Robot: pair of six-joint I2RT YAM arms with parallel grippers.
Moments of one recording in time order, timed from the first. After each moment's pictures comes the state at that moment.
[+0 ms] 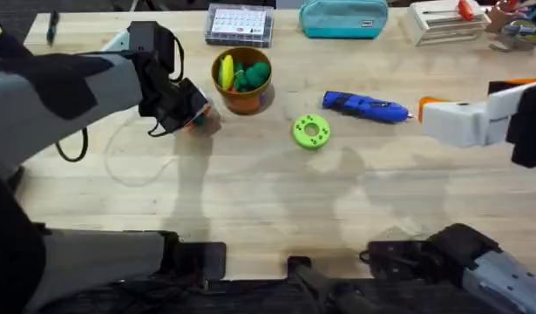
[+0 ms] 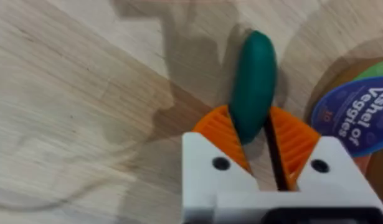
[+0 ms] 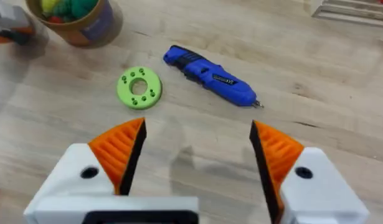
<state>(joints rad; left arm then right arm) -0.02 1.54 0.85 -0.52 0.05 -0.74 0.41 0.75 1.22 -1.24 0.14 0.13</state>
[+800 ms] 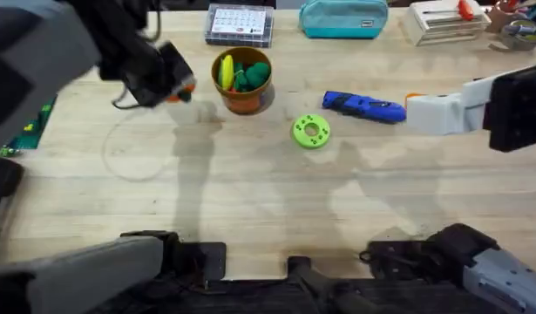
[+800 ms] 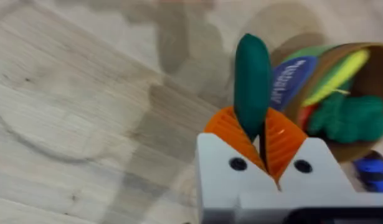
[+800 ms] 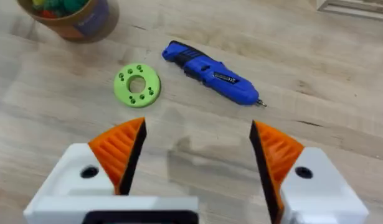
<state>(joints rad) -0.02 1.42 1.11 -0.86 0.02 -0.66 0.41 0.82 1.22 -1.23 0.14 0.13</state>
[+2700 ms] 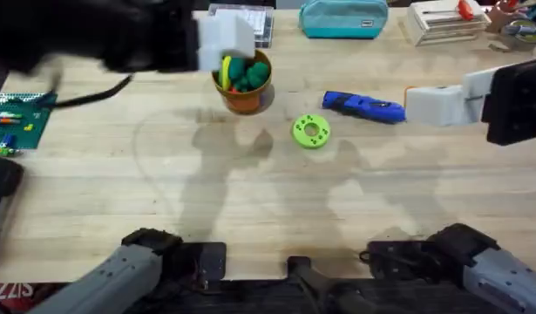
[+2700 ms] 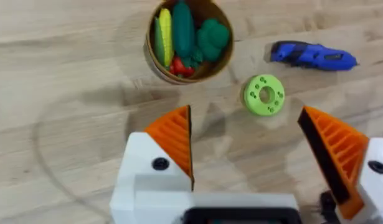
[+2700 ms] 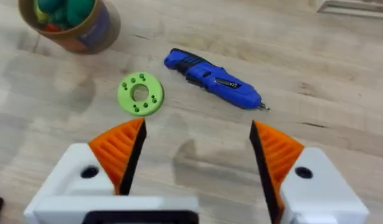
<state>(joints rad) -0.23 1.12 1.33 -1.08 0.19 -0.22 0.41 0.83 1.22 -1.20 0.15 0.17</state>
